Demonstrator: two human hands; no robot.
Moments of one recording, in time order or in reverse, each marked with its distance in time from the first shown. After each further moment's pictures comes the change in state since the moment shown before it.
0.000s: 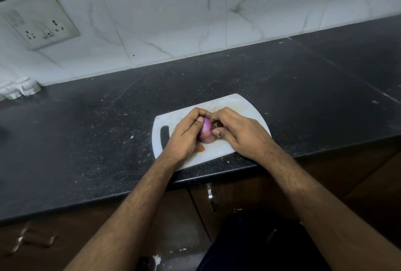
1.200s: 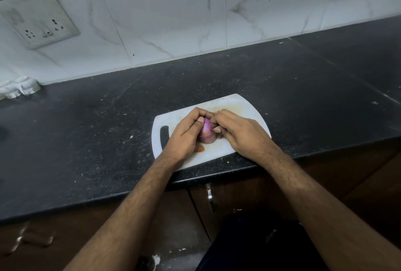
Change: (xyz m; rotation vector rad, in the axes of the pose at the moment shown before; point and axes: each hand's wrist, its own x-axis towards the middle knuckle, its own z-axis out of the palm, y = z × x) left_hand -0.001 0.003 0.000 0.004 -0.016 0.003; right_hand 0.002 0.002 0.003 -0.077 -0.020 -0.002
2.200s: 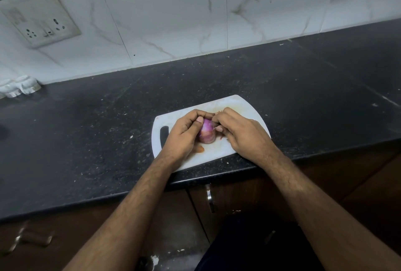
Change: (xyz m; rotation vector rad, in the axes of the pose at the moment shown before) left_hand 0.000 -0.001 -0.001 -0.067 0.035 -0.019; right_hand -0.002 -0.002 -0.004 -0.041 0.043 0.016
